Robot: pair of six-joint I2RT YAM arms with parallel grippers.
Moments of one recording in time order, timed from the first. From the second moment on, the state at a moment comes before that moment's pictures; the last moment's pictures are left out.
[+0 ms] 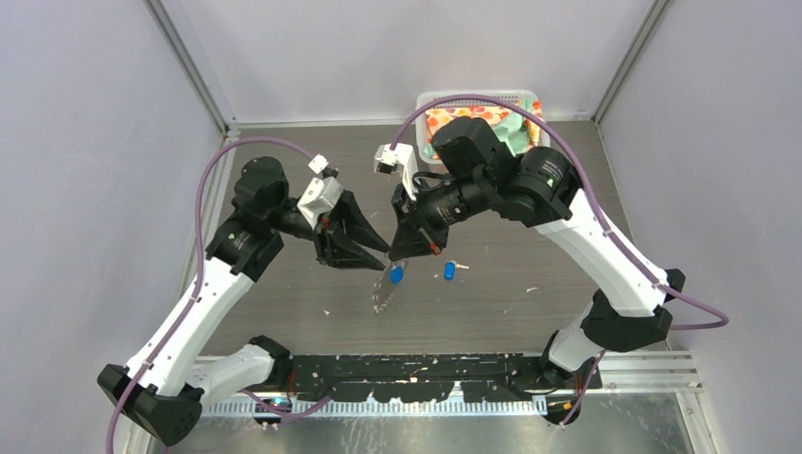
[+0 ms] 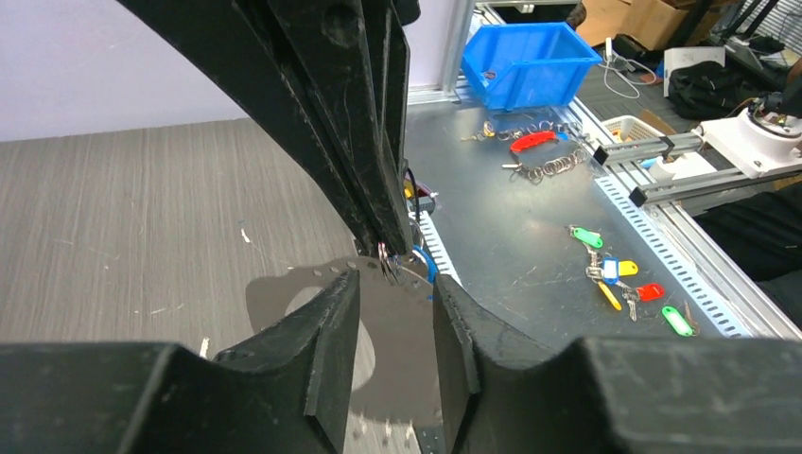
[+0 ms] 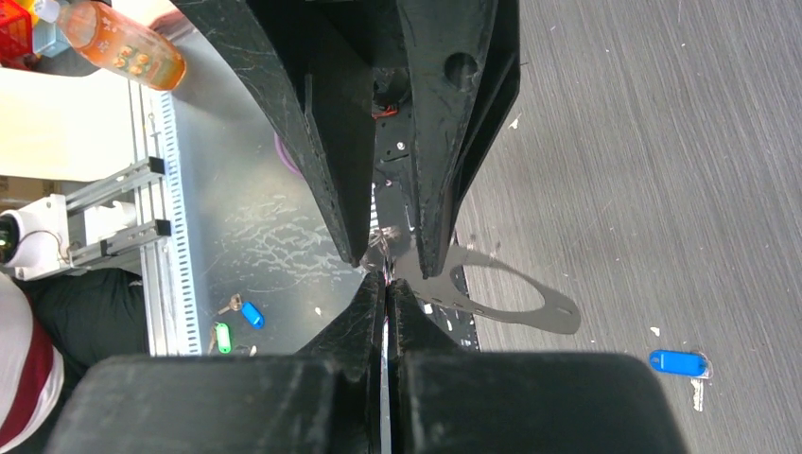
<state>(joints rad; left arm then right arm) -0.50 1.00 1.13 -0.18 1.39 -0.02 0.99 1.57 2.14 -1.25 -0.54 0.06</state>
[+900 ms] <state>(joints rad) -0.50 1.02 1.16 -0.29 1.34 0.09 1.03 1.55 2.09 -1.20 -0.47 0.05</state>
